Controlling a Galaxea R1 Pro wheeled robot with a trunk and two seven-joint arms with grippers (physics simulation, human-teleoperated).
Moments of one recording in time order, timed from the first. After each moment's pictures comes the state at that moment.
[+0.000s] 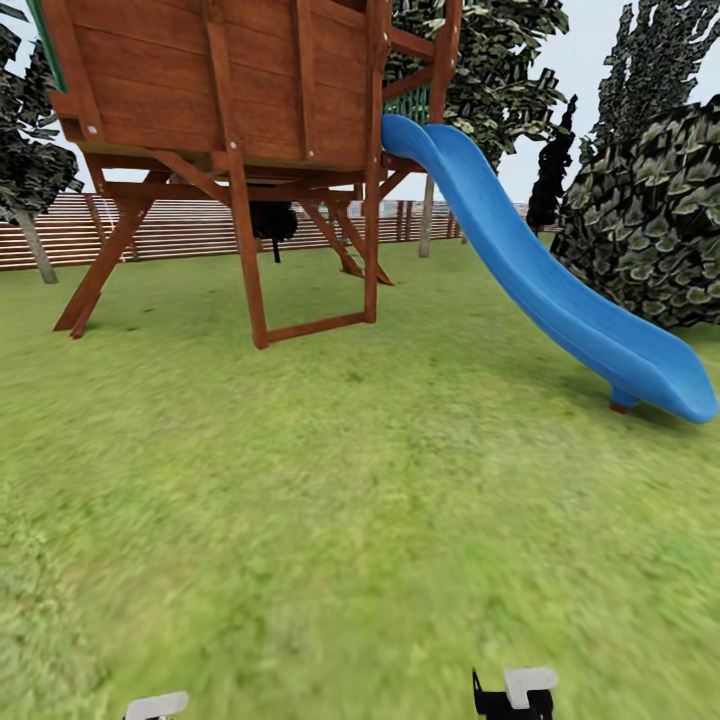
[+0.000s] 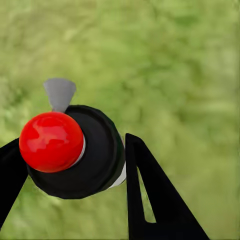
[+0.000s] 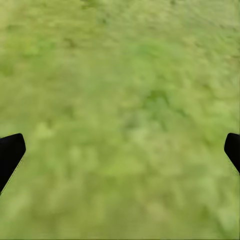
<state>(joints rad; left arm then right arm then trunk) -0.36 0.14 0.24 -0.09 -0.11 -0.44 0.02 -0.42 -0.01 0.00 -0.03 0.15 -0.59 -0.17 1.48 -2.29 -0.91</state>
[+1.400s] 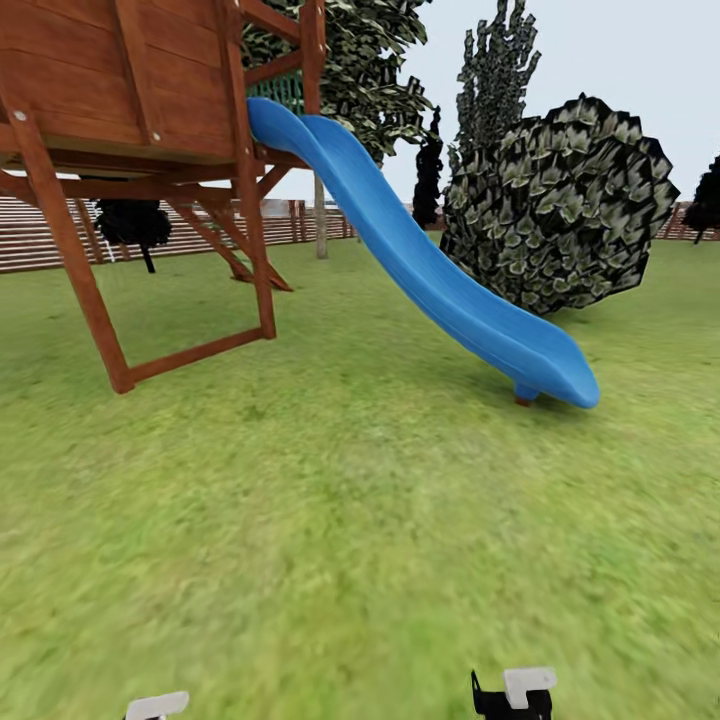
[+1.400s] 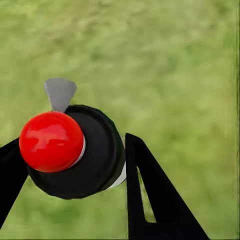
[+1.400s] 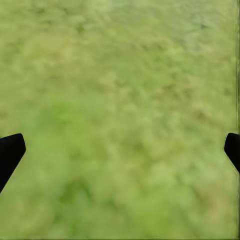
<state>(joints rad) -0.36 0.14 0.24 -0.09 -0.11 -0.44 0.02 -0.41 -0.01 0.00 -0.03 0.15 -0.59 -0.17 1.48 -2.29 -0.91</state>
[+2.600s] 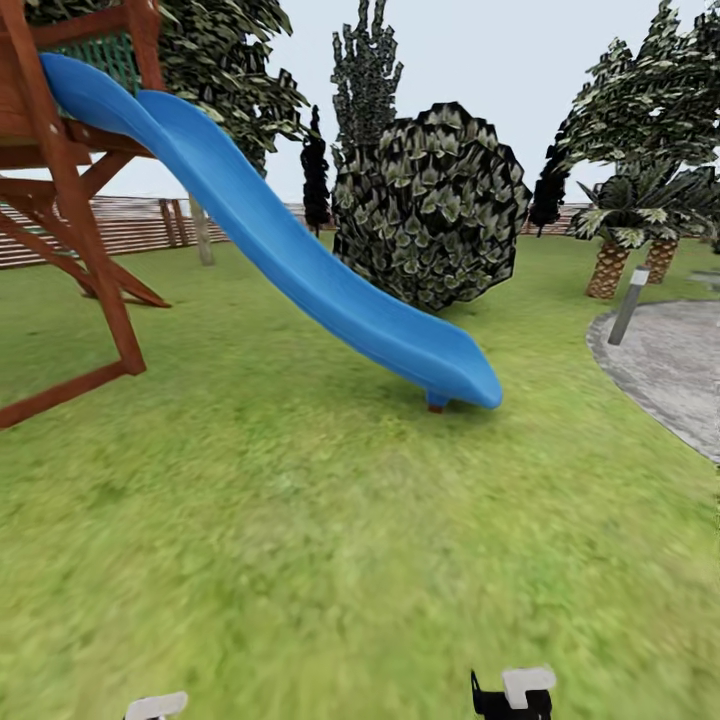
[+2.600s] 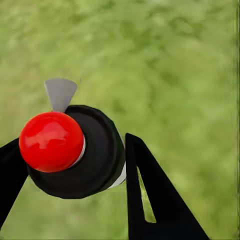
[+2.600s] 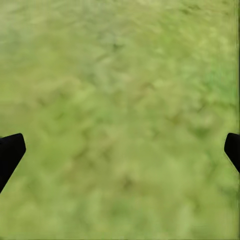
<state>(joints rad) -0.36 0.14 0.24 -0.09 -0.11 -0.44 0.02 -0.41 -0.01 0.00 -0.03 0.15 -0.59 -0.18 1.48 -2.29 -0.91</state>
